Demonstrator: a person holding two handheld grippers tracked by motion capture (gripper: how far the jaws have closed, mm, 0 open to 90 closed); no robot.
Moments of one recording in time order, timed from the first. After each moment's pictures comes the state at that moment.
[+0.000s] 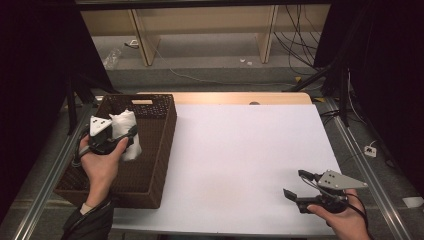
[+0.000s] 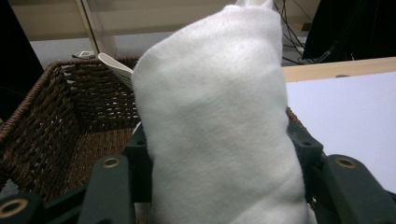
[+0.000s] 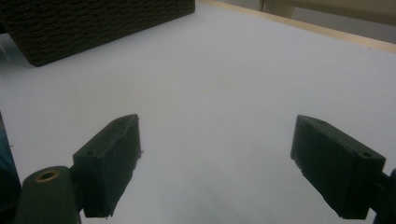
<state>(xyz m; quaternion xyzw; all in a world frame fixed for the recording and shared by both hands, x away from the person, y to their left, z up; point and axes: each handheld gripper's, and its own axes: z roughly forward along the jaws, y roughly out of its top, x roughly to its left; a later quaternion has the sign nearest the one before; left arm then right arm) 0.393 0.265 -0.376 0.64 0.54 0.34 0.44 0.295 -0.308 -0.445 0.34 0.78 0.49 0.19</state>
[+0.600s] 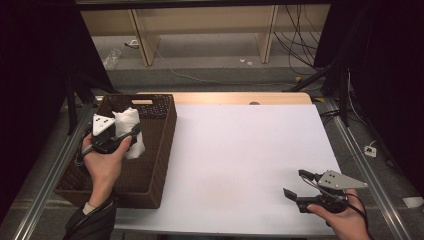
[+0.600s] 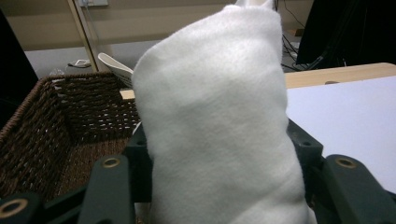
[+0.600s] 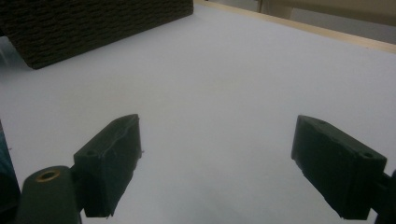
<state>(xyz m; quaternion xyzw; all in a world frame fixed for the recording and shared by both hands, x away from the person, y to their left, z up) 0.391 0.254 -0.367 0.64 0.52 0.34 0.44 0.296 -0.308 -0.445 0.34 0.78 0.49 0.19</state>
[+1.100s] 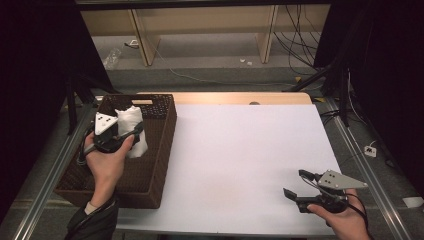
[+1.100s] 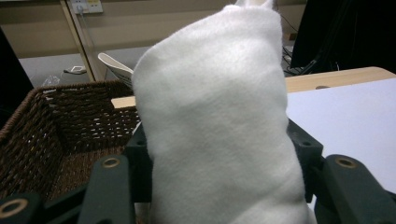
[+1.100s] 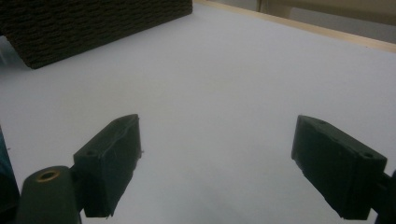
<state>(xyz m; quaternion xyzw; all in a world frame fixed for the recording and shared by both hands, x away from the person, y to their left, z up) 0.389 0.245 -0.361 0.64 0.51 0.34 0.45 0.296 -0.308 -0.445 0.34 0.78 0.49 0.19</state>
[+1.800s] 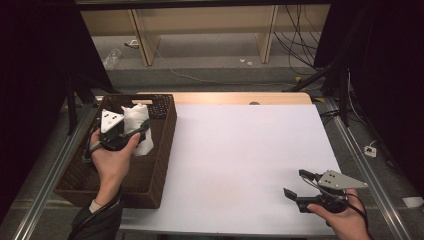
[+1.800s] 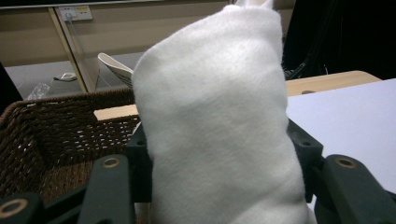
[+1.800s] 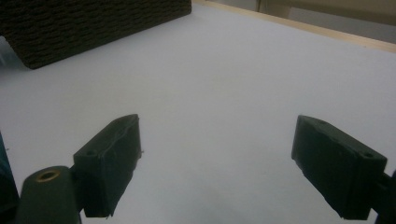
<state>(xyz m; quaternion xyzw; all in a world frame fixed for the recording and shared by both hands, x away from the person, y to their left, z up) 0.391 0.229 -0.354 0.65 0.50 0.34 0.46 0.296 -0.309 -0.445 0.34 0.78 0.49 0.19</state>
